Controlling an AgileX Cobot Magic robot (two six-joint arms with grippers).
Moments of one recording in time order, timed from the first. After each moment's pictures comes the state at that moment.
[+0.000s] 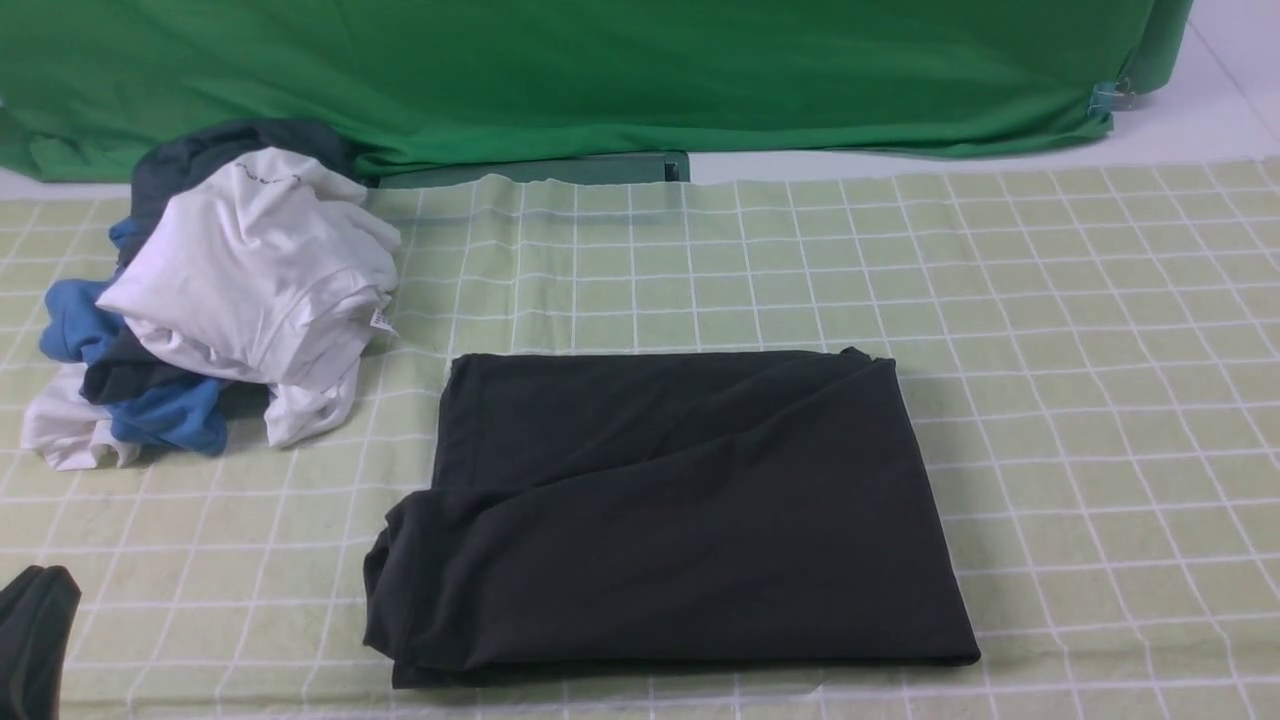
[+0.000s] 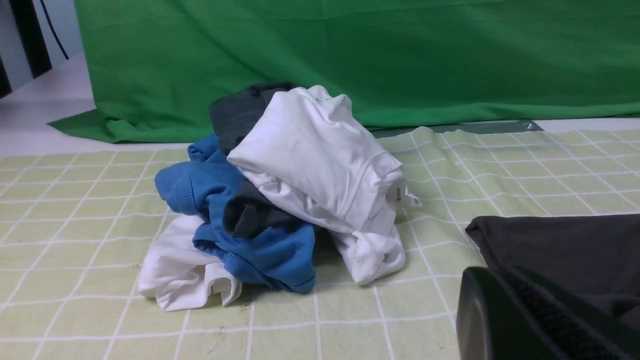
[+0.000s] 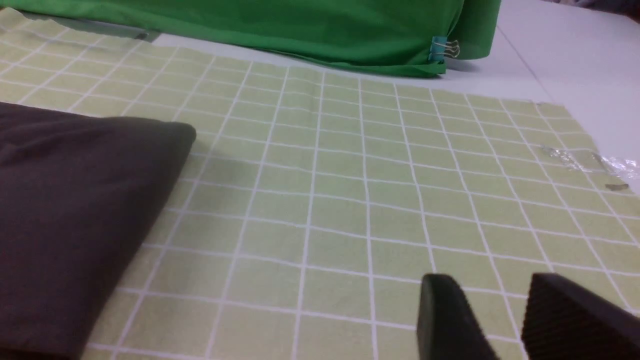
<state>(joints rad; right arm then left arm) 0.04 0.00 0.00 0.12 0.25 -0.19 0.02 0.00 0.00 -0.03 0.17 0.05</state>
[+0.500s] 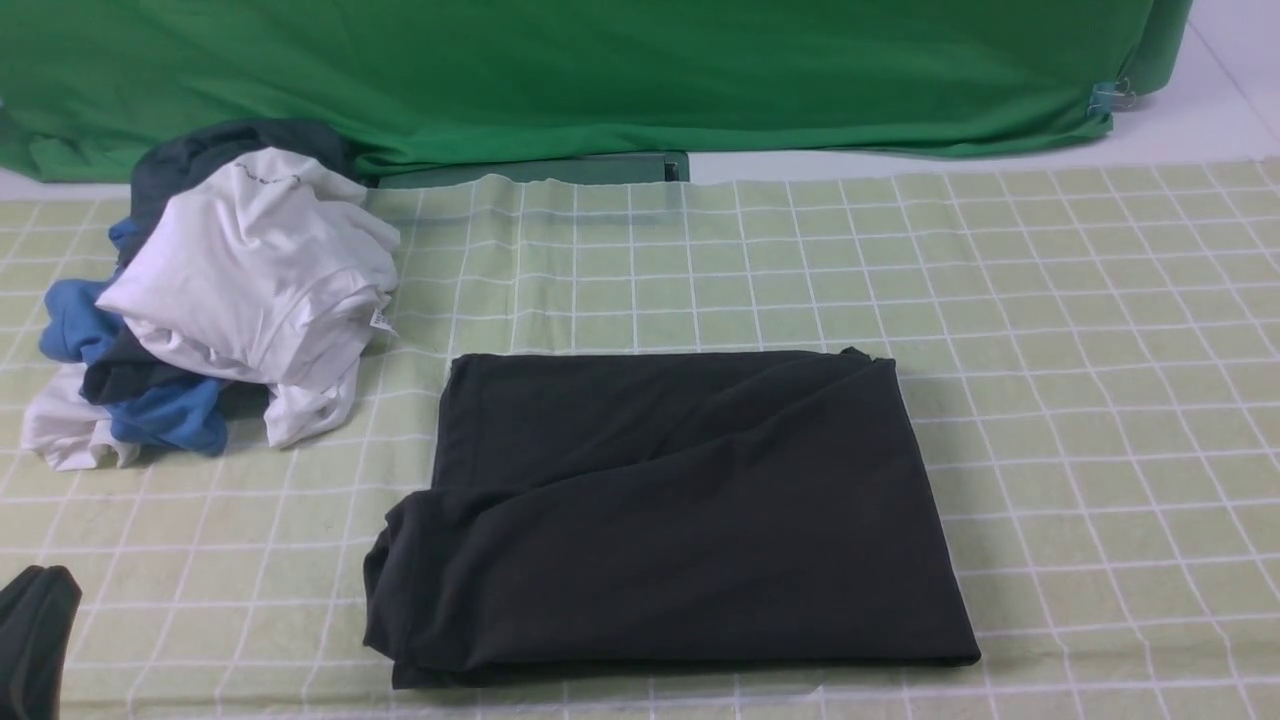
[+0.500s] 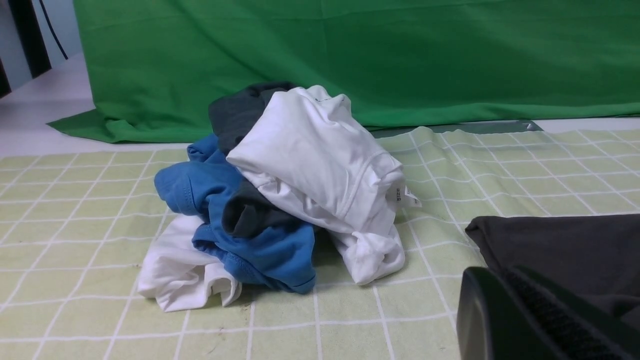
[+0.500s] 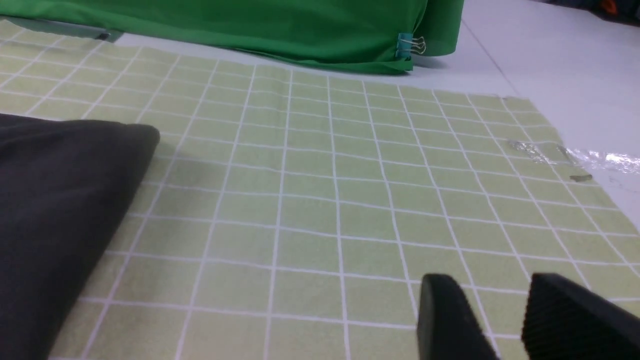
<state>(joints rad) 0.04 0.00 0.00 -0.04 0.25 -0.01 0.02 0.00 0.00 -0.03 0.17 0.05</state>
